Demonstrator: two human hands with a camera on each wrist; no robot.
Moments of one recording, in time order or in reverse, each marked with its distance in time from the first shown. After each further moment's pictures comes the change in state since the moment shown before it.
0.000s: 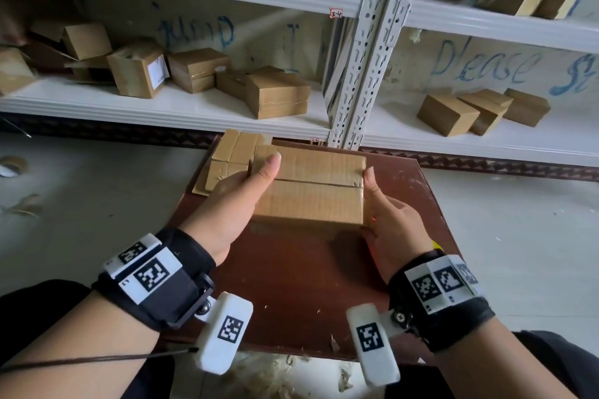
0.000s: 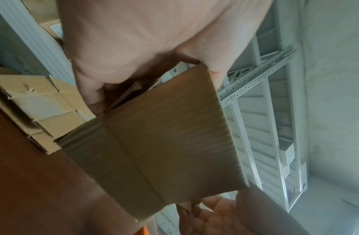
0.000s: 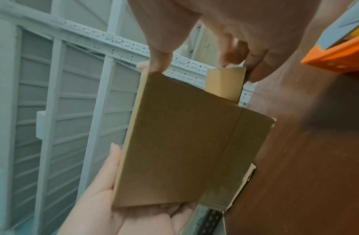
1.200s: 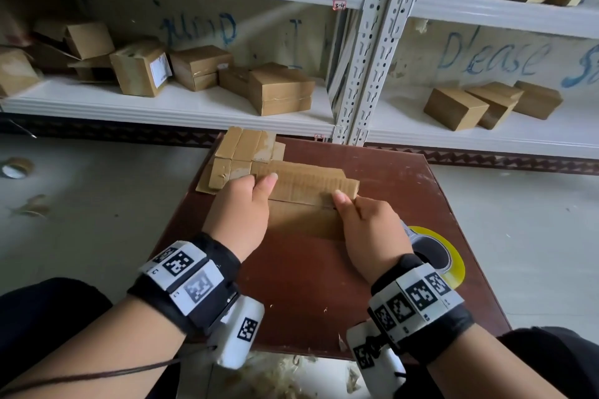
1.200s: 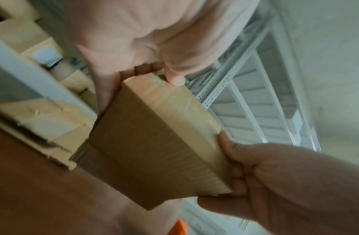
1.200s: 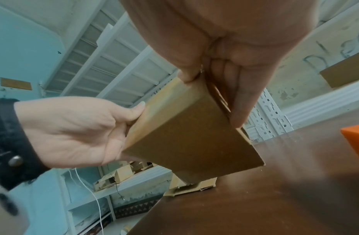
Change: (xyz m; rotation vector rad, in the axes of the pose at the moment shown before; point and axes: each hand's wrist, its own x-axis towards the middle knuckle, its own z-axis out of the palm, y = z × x) left_hand 0.007 -0.024 0.007 0.655 0.365 0.262; right_hand -0.011 0.010 0.019 -0.890 0.020 -0.320
